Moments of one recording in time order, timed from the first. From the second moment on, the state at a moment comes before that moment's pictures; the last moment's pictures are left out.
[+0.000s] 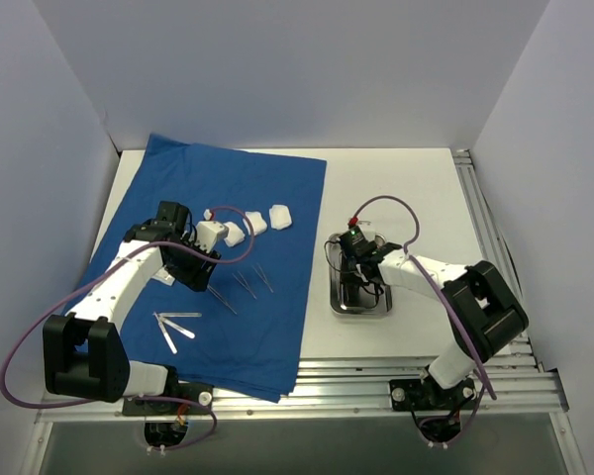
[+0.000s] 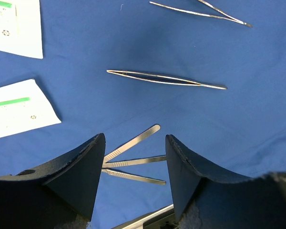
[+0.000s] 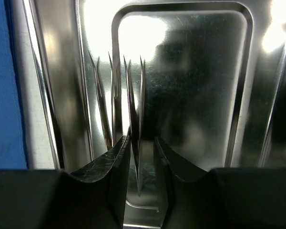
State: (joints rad) left arm -0.17 1.36 1.03 -0.91 0.18 0.43; right arm 0.58 1.59 0.82 -0.30 0.21 0.60
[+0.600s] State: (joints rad) left arm -0.15 1.42 1.03 -0.85 -0.03 0.35; right arm 0.81 1.64 1.23 -0.38 0.22 0.46
